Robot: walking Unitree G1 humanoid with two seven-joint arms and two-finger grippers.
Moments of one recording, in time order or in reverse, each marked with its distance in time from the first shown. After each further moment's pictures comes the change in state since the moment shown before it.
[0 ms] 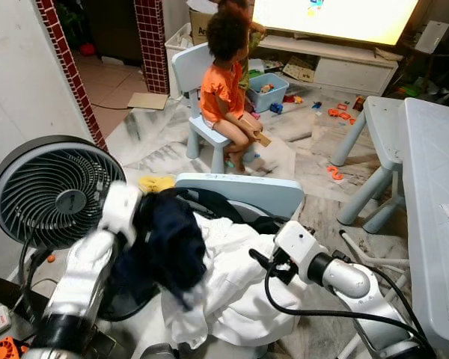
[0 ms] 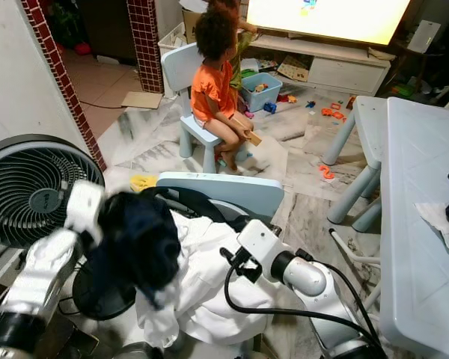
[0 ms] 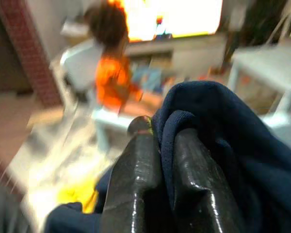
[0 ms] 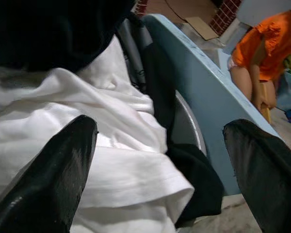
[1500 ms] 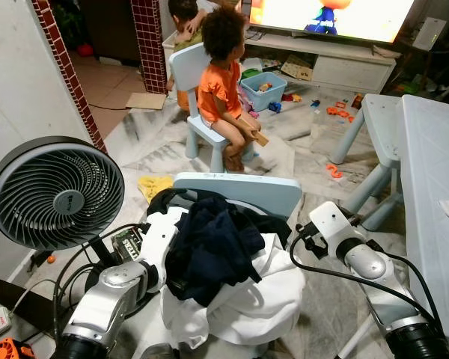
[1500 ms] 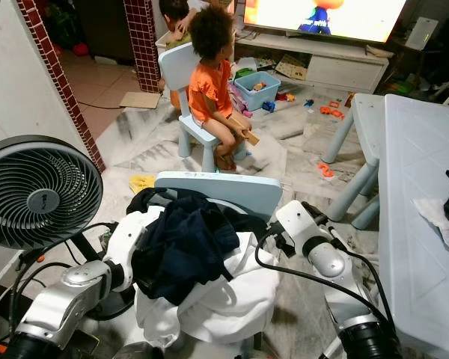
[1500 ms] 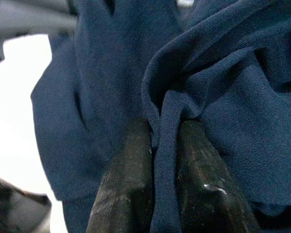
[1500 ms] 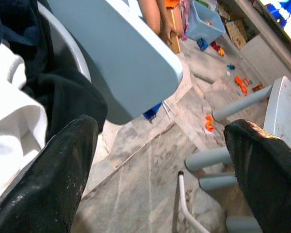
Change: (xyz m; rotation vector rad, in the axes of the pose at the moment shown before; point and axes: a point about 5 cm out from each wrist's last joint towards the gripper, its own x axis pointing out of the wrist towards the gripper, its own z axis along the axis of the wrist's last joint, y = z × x) left arm -0.044 -0.059 -0.074 -0.155 0.574 -0.269; right arm -0.016 -0.054 -0.040 0.018 0.246 -0.389
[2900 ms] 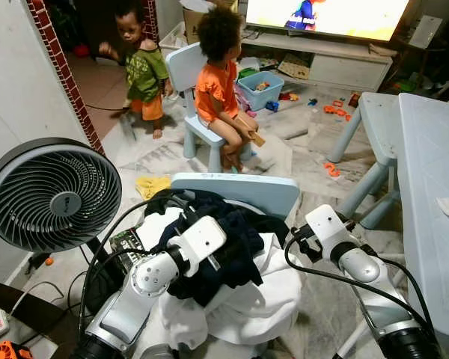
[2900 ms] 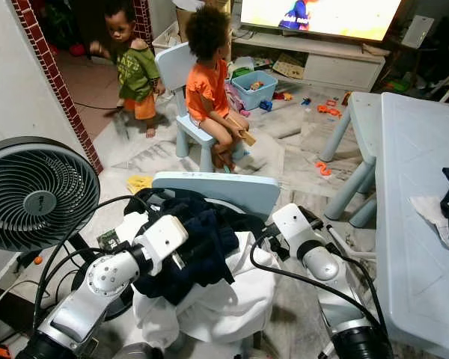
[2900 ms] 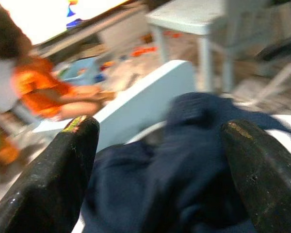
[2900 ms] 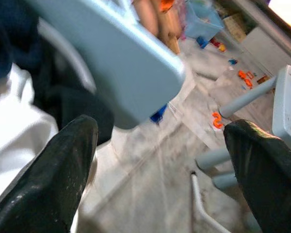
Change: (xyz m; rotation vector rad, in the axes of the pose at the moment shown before) left arm -0.004 -0.037 0.045 0.462 -0.404 0.049; right arm -0.002 0.005 0.009 0.151 -0.069 -0.040
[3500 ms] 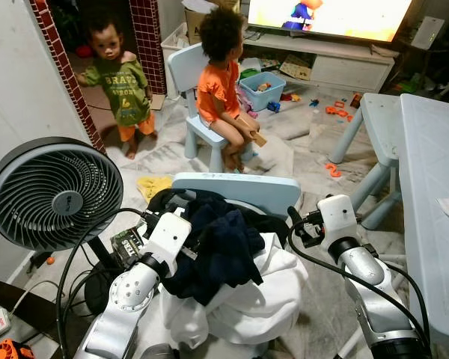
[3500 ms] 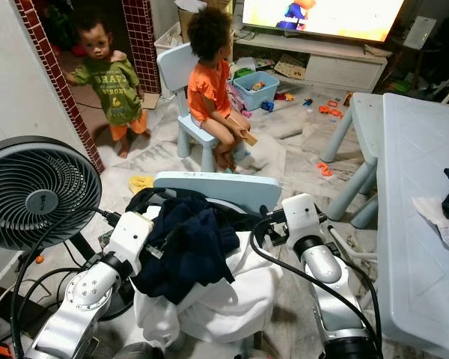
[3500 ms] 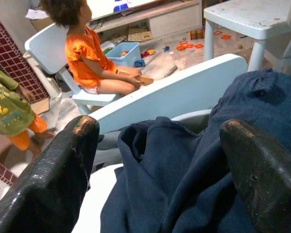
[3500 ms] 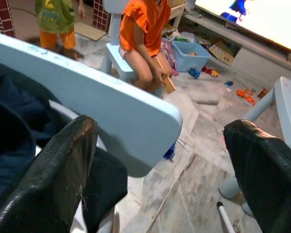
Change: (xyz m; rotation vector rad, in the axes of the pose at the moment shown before) left arm -0.019 0.010 -0.011 -0.132 0.020 0.211; right arm -0.005 0.006 0.017 0.156 -0.152 -0.047
